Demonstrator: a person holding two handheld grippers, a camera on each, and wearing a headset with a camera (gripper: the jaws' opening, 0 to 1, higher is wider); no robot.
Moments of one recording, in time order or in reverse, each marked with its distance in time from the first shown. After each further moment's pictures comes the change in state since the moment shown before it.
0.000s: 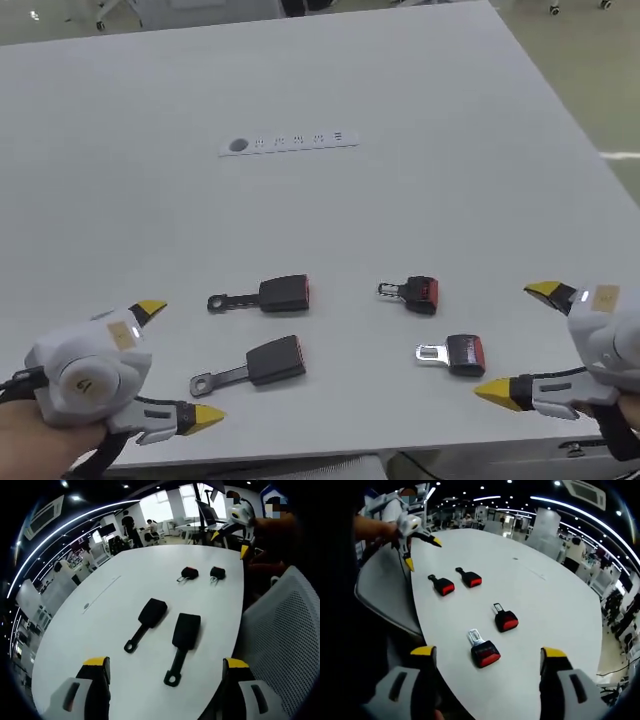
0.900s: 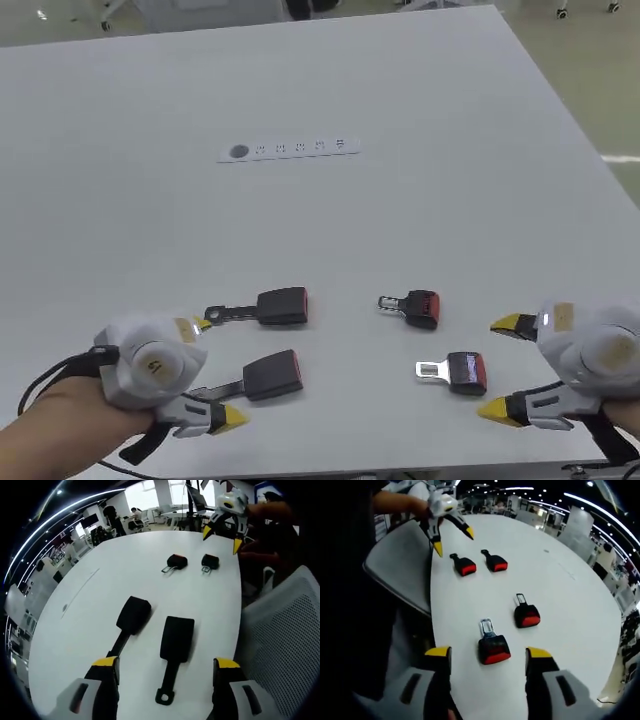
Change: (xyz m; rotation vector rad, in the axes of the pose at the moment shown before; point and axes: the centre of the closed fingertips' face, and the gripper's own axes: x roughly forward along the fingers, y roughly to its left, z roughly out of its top) left arm 0.053 -0.021 0.016 0.058 0.099 -0.135; right arm 0.032 0.012 -0.020 -0.176 0.121 0.228
